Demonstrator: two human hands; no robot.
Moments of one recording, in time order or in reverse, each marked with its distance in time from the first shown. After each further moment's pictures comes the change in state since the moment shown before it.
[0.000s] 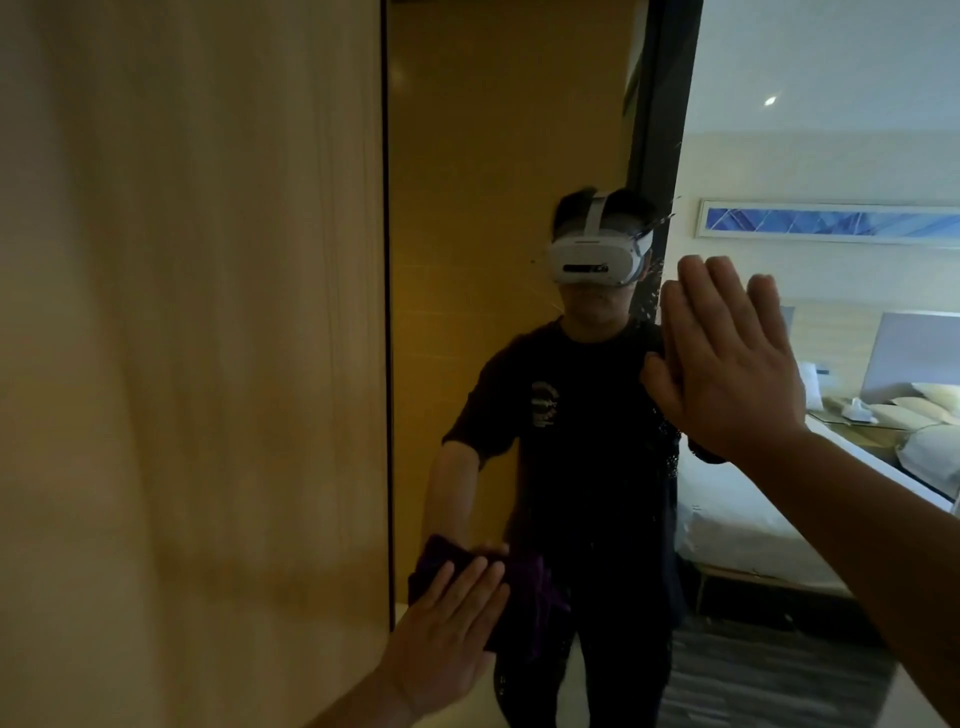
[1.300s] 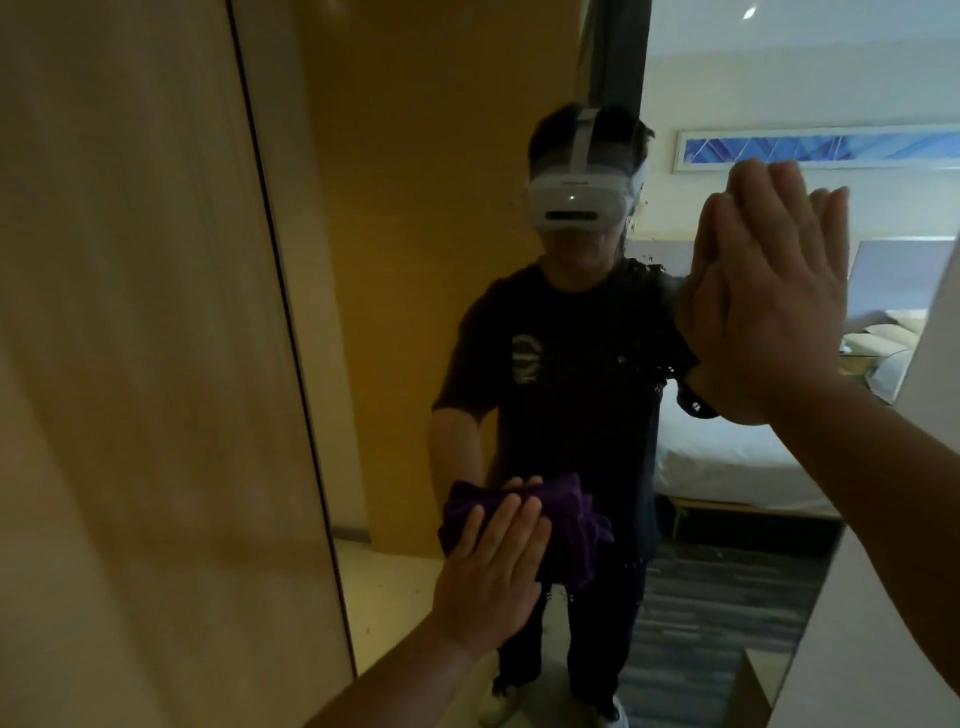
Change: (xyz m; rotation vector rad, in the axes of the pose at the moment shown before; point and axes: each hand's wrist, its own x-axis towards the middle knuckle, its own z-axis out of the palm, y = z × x) left_hand 0.082 0.080 -0.016 -0.046 0.028 -0.110; right_hand -0.035 0.066 -0.008 0.079 0.183 0.178
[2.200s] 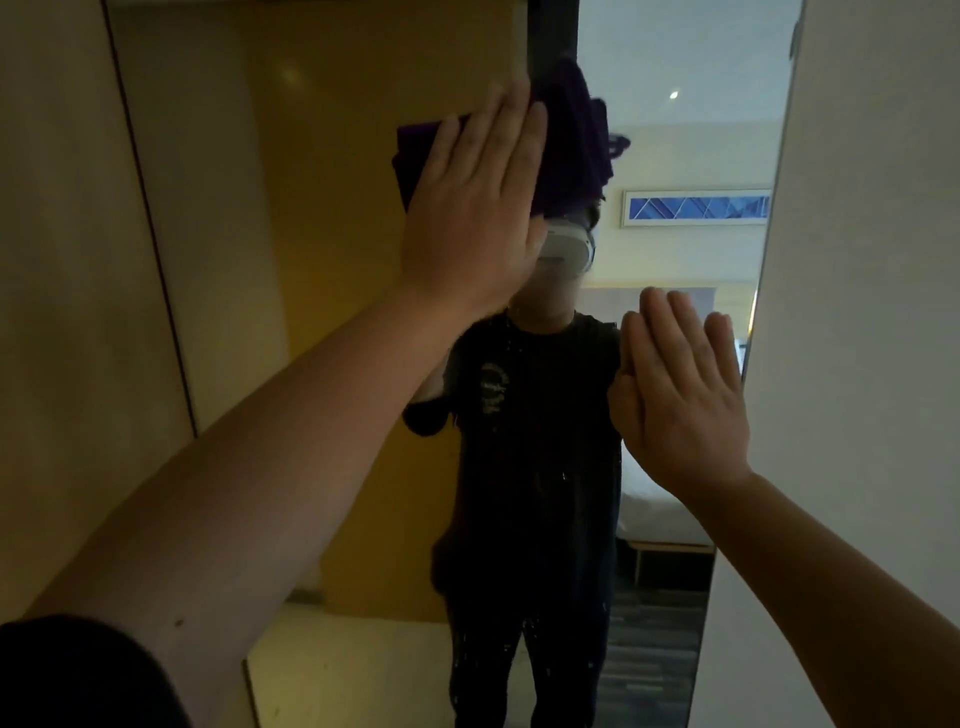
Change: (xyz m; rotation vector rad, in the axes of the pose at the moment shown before) left_hand 0.342 -0.093 -0.195 0.017 0.413 -0.150; right_hand -0.032 0.050 -0.024 0.002 -0.046 -0.050
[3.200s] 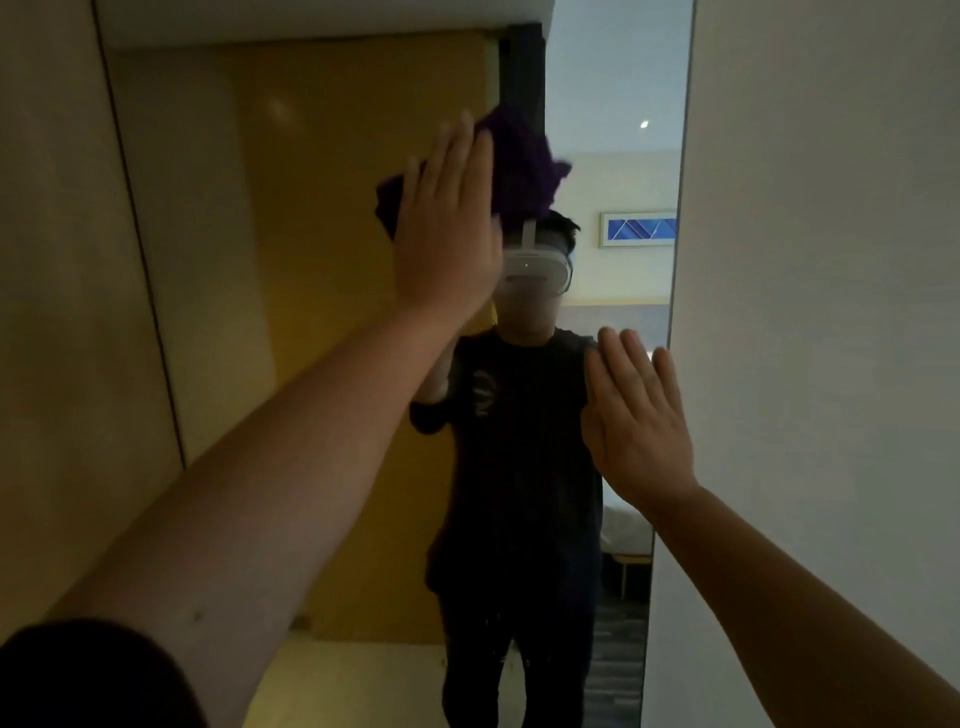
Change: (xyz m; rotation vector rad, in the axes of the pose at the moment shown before) left_hand 0.022 0.028 -0.012 -0.212 0.047 -0.210; right_hand -0.017 0.018 -0.012 0.078 -0.064 0.014
